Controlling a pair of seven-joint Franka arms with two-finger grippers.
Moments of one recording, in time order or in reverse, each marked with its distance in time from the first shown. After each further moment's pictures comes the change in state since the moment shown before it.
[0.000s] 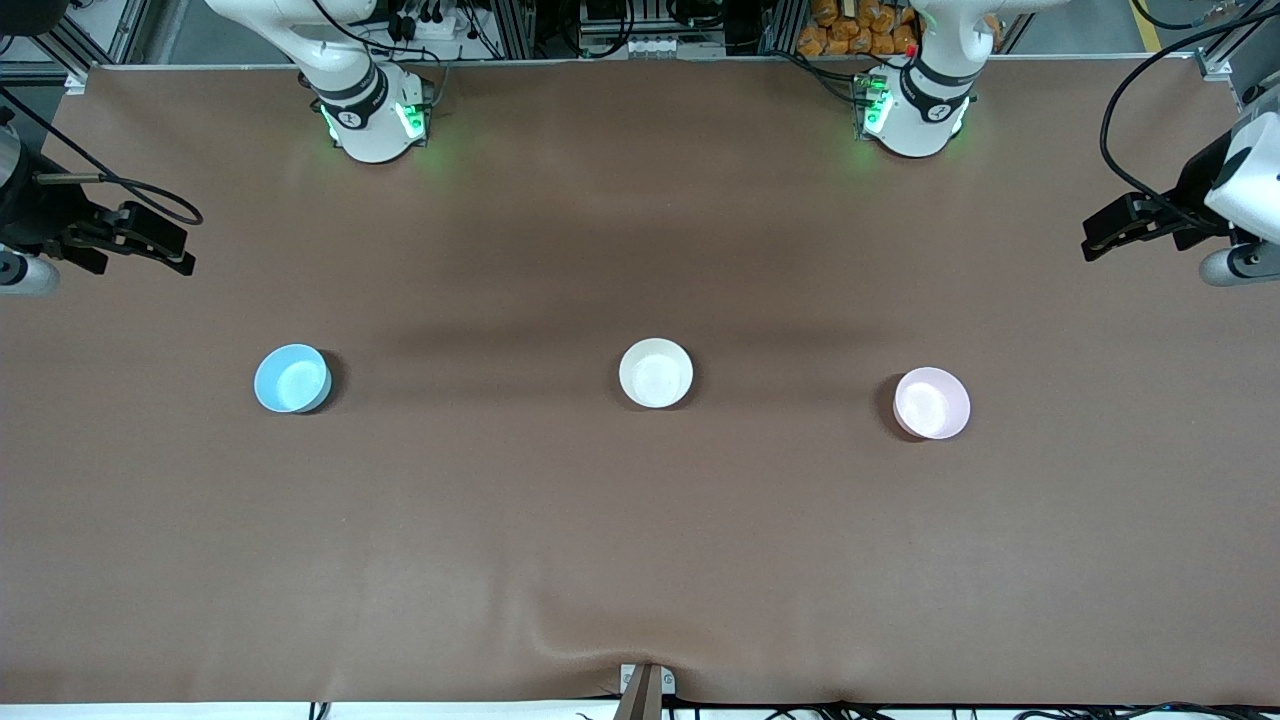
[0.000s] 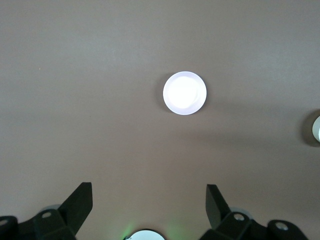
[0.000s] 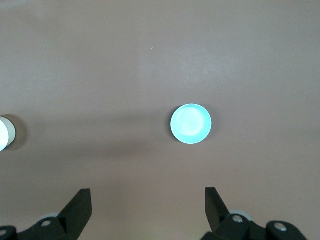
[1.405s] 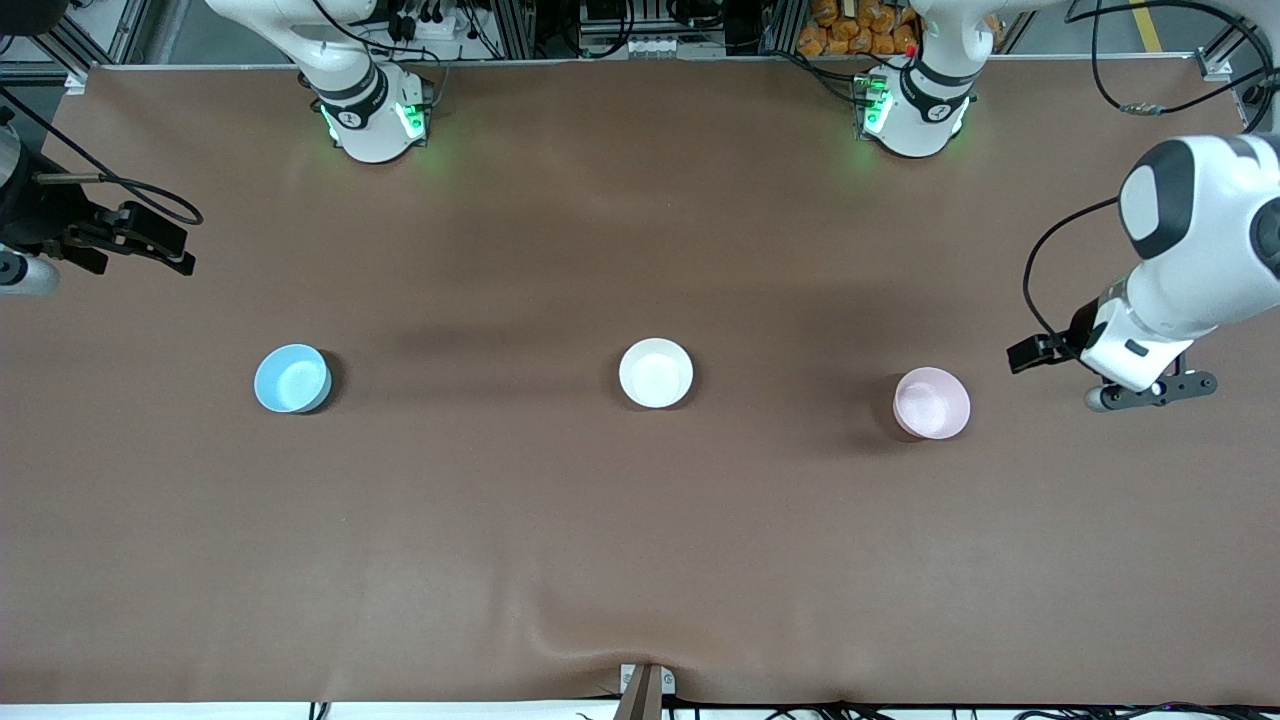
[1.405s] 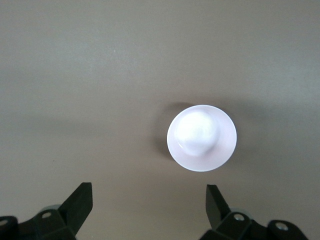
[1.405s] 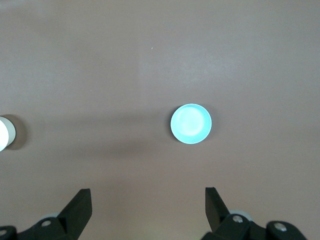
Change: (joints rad) left arm 0.063 0.166 0.002 -0.380 0.000 0.582 0.000; right arm 0.000 0.000 0.000 0.000 0.000 0.000 0.000
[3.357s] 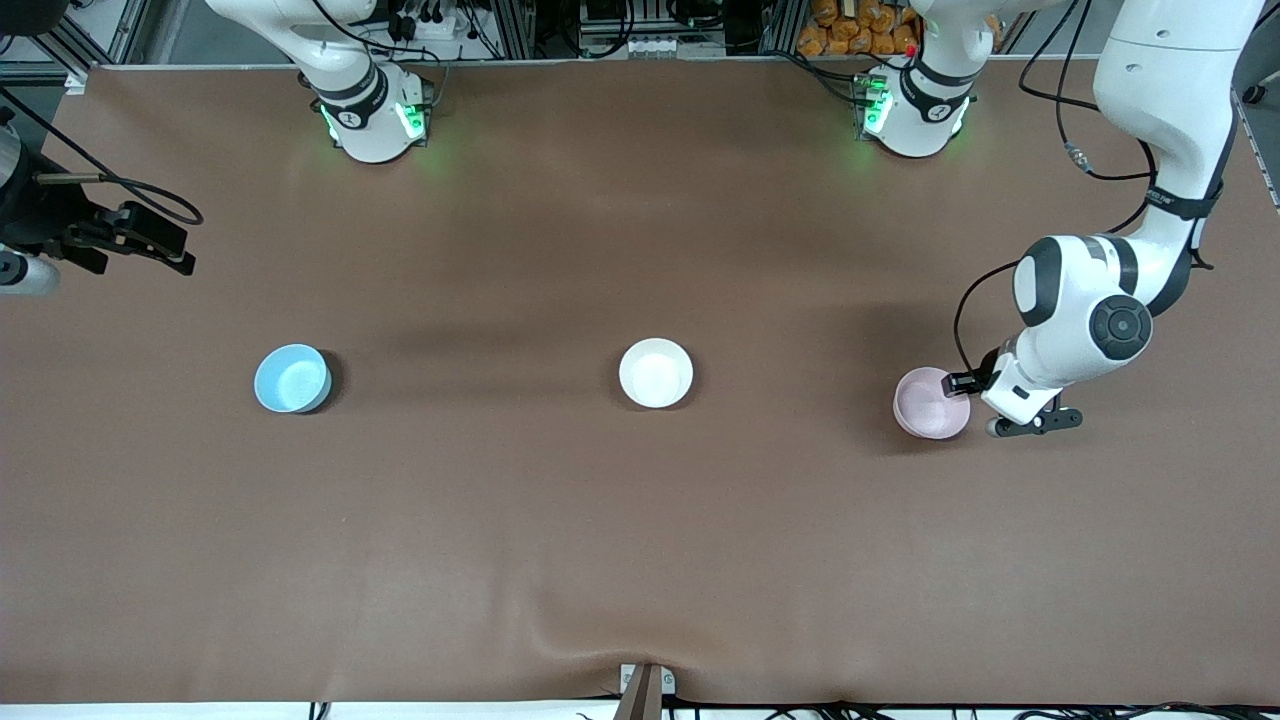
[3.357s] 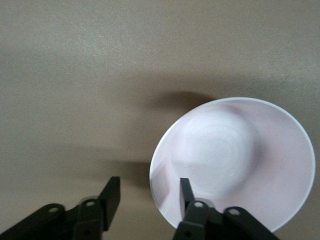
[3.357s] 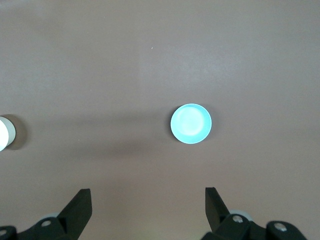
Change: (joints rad) left arm -0.003 0.258 -0.004 -0.165 0.000 0.375 0.000; right arm 0.000 0.000 0.000 0.000 0.000 0.000 0.000
